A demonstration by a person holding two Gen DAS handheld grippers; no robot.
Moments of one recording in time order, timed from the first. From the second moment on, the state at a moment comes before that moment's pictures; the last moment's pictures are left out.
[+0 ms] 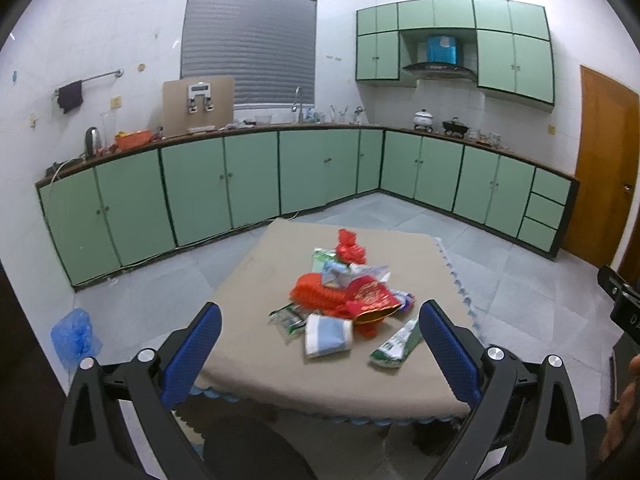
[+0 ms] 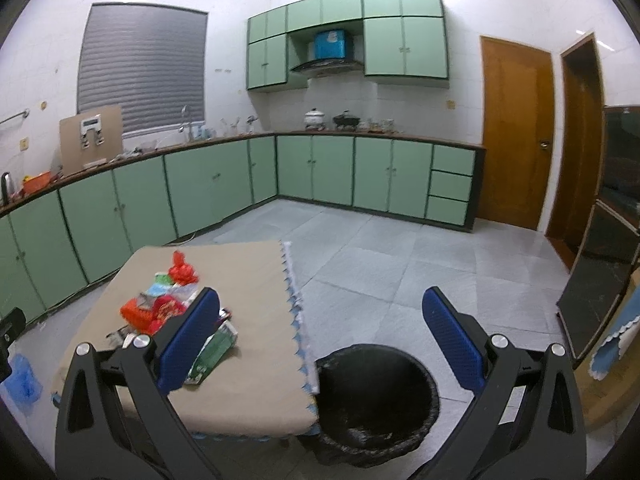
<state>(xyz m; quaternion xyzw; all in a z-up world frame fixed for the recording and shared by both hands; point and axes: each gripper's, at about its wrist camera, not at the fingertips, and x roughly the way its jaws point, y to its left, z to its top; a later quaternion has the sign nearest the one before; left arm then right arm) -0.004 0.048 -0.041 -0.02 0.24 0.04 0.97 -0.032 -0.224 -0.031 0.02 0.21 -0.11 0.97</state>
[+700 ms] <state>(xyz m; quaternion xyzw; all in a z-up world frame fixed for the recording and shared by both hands) 0.060 0.104 -0.125 -0.03 0.28 0.04 0.96 0.077 -0.093 -0.194 0.00 0.31 -0.01 0.95</state>
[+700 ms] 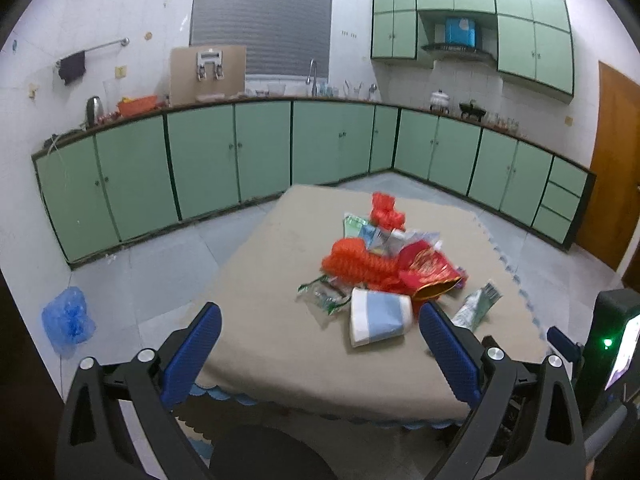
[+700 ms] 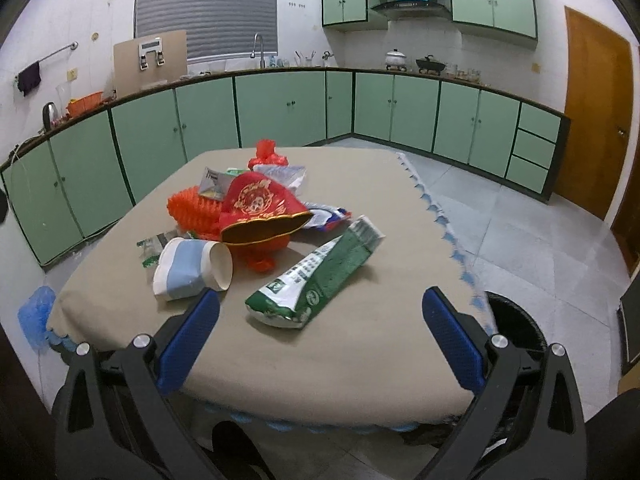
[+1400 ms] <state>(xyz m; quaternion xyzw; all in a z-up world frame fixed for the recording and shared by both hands) 0.115 0.127 -0.224 -0.03 0.34 0.01 0.94 0.144 -0.058 -0.264 -0.02 0.34 -0.09 0.93</state>
